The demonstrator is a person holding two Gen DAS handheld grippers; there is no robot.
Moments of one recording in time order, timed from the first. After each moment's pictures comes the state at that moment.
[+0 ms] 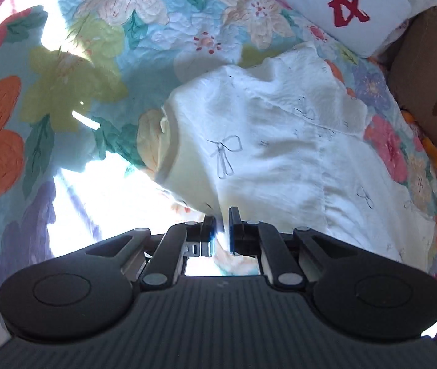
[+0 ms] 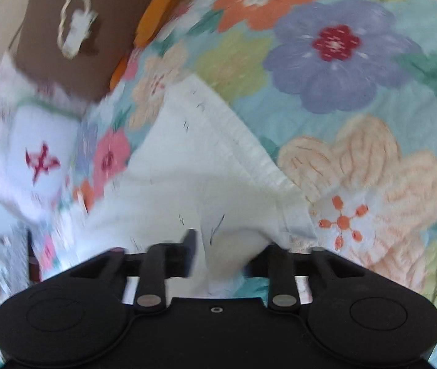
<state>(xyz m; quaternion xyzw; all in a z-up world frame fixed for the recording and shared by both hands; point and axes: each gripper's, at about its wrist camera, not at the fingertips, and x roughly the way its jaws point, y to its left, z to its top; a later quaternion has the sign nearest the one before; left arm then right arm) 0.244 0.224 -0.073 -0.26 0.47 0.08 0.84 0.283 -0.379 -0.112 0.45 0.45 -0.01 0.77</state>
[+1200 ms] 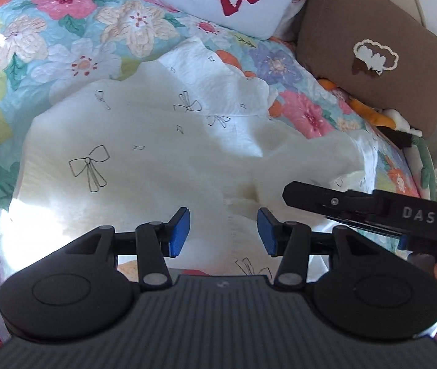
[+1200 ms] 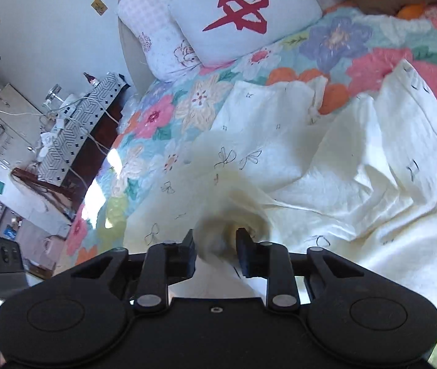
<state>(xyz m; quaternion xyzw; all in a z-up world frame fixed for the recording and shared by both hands) 0.270 0.160 -0.088 -0.21 0.42 -0.08 0.88 0.348 -0.067 -0.067 0.20 0.46 0.32 0.81</state>
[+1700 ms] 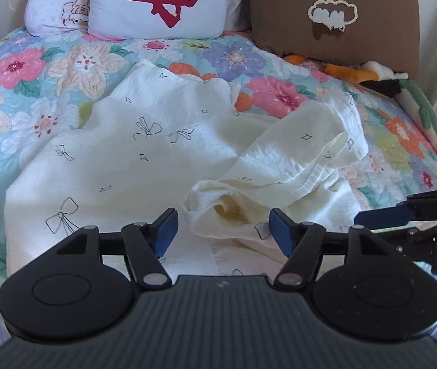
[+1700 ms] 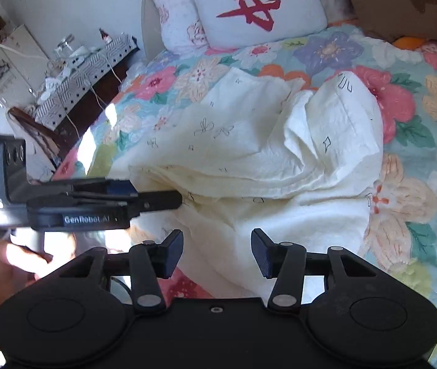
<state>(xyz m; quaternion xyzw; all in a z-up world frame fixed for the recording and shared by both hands) 0.280 0.121 -0.078 -0.07 0.40 -0.11 0.91 0.312 -0.107 -0.057 0.04 0.46 0.32 0.82</state>
